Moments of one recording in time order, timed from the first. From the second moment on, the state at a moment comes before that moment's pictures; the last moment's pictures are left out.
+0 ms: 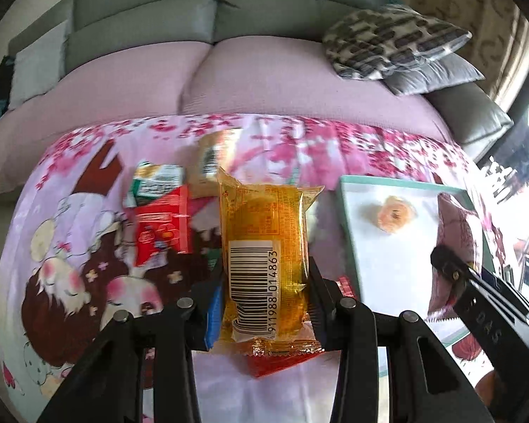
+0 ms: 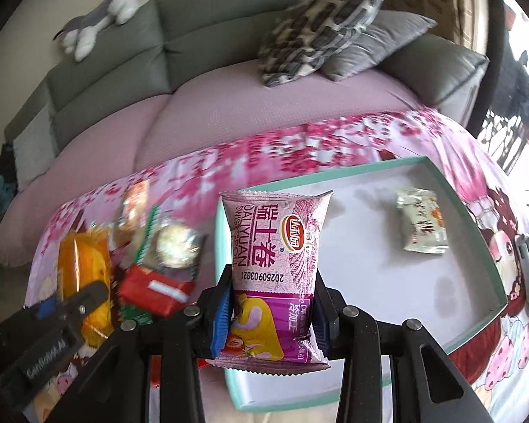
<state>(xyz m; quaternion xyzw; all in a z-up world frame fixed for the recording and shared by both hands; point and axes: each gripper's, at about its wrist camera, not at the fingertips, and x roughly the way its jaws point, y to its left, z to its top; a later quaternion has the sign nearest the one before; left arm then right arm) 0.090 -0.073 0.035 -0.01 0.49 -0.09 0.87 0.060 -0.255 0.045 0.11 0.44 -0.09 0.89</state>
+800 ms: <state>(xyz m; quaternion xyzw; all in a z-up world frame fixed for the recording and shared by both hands) 0.150 -0.187 0.003 0.00 0.52 -0.15 0.84 0.080 -0.348 -0.003 0.15 0.45 -0.14 0.87</state>
